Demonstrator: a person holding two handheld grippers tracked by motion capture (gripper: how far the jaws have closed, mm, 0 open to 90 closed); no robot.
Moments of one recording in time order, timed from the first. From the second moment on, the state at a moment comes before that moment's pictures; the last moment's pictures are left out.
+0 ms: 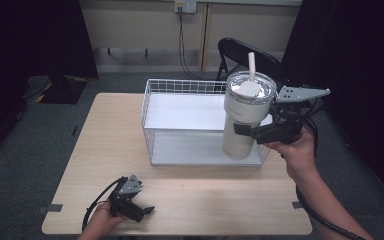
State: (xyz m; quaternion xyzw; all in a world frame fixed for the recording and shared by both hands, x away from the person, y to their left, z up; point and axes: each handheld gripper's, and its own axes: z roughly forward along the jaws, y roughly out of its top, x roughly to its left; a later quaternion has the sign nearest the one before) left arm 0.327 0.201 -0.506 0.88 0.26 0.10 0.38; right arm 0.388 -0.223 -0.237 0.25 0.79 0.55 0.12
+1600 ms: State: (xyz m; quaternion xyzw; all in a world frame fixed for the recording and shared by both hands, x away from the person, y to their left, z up) left arm 0.327 0.201 -0.505 0.89 0.26 0.10 0.37; right arm 0.463 -0.201 -0.220 0.30 0.76 0.54 0.20
